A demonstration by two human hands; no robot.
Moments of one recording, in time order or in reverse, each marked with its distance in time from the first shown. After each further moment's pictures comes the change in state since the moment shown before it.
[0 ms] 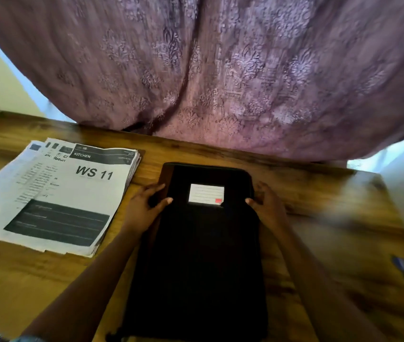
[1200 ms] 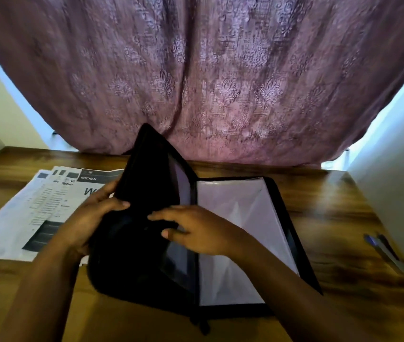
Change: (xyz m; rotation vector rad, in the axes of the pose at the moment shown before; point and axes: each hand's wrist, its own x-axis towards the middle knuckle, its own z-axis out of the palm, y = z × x) left_hand -0.085 0.100 -0.144 -0.780 -0.250 -0.106; right_hand -0.124 -0.184 0.009 -0.034 -0.518 -0.674
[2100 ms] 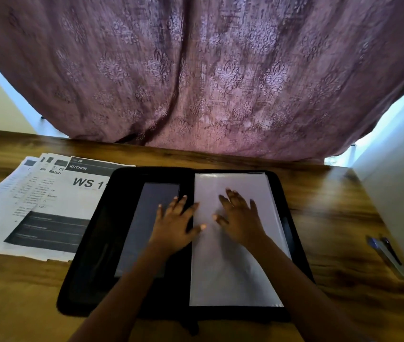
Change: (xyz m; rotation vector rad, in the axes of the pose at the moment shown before) left_hand 0.092 -0.156 0.083 1.466 -0.132 0.141; right_hand -0.030 0.149 0.004 -0.538 0.046 0.629
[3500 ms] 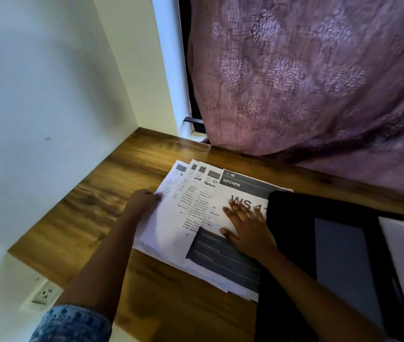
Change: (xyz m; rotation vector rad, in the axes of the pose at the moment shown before) left_hand -0.050 -0.495 -0.120 -0.762 0.259 -0.854; right_hand 0.173 -0.350 0.106 -0.089 0.078 -0.400
